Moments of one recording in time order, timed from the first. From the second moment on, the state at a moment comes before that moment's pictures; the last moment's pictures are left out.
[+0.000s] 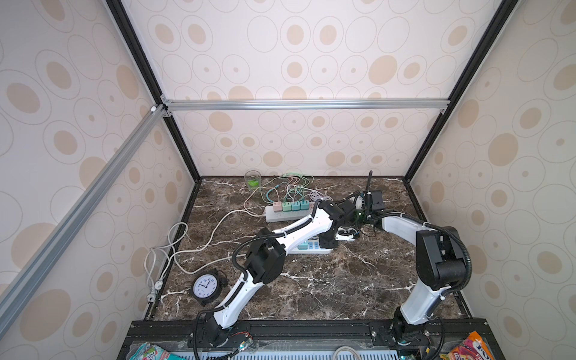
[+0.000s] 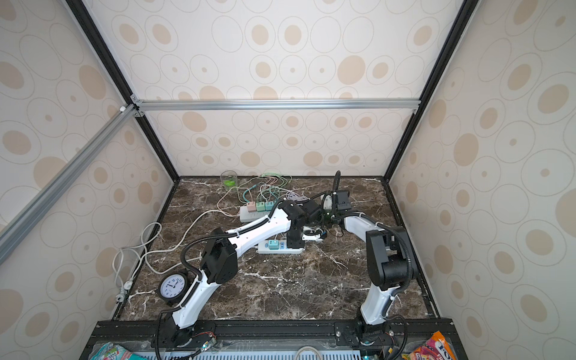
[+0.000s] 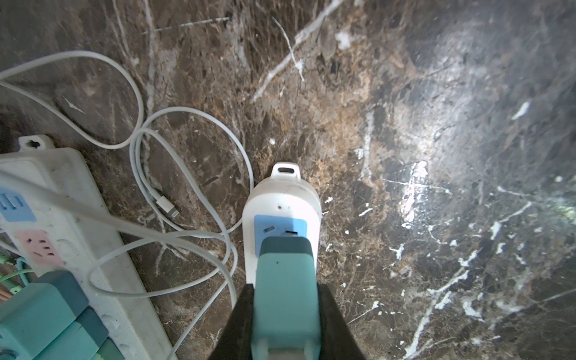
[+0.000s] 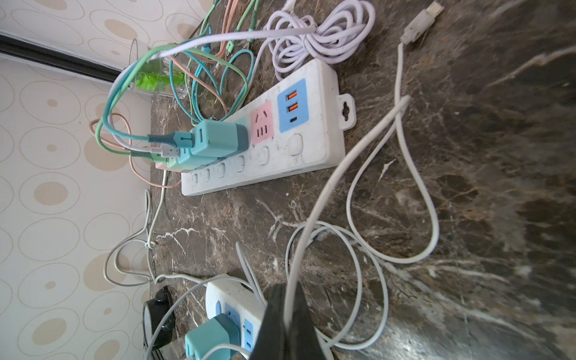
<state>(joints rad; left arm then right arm) -0.93 2.33 2.20 -1.28 -0.08 0.66 0.18 1.77 1.10 -0.16 -0.57 0.58</state>
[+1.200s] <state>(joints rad) -0.91 2.34 2.17 -1.20 -0.11 0.76 0.18 1.78 1.11 -0.23 -0.56 0.55</state>
